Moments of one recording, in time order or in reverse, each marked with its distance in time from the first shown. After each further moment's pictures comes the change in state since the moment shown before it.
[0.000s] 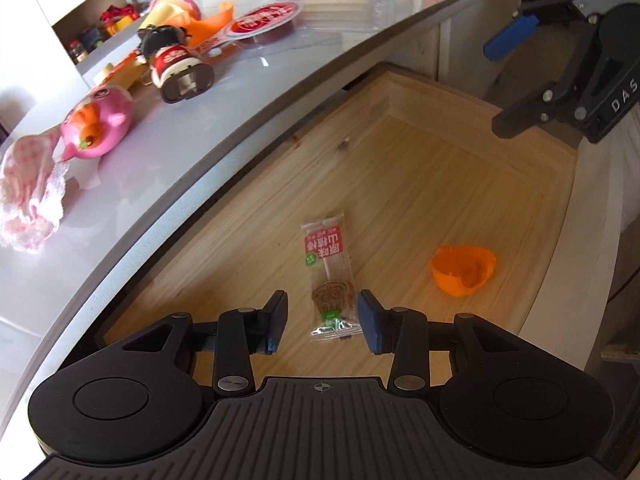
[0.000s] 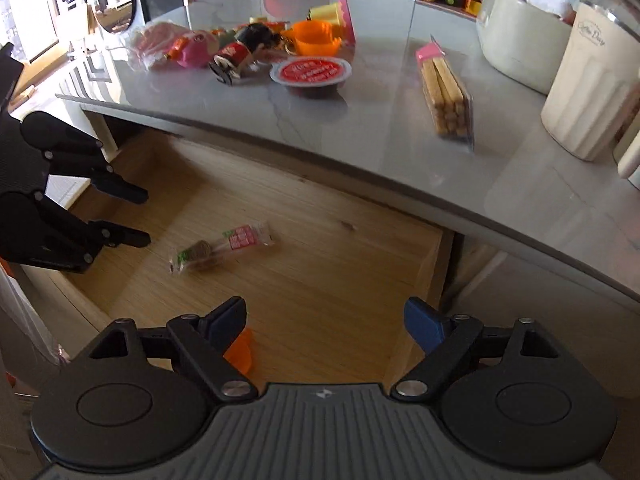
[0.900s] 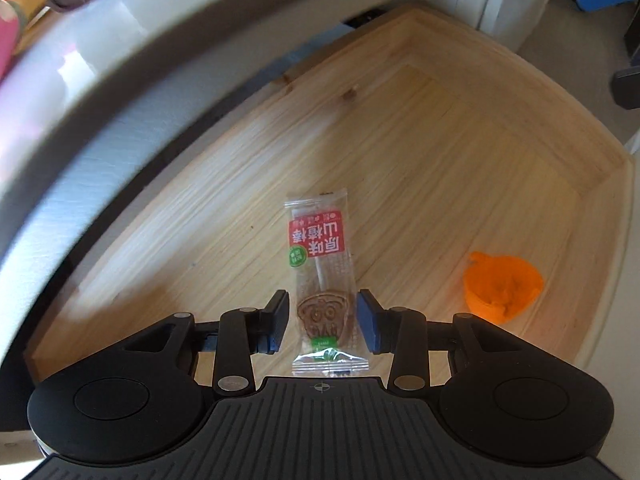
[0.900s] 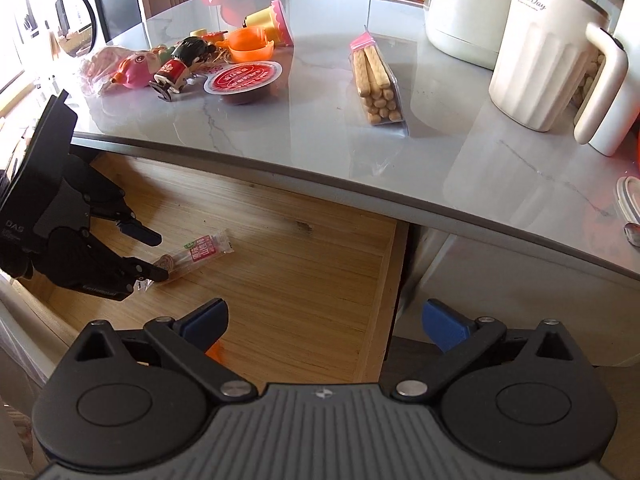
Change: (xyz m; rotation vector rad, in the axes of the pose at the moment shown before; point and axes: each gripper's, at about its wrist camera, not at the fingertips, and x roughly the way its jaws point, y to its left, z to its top) left arm 0.082 0.014 0.022 -0.091 0.177 -0.098; right arm -0.004 -0.029 -0.003 0.115 -0.006 -0.002
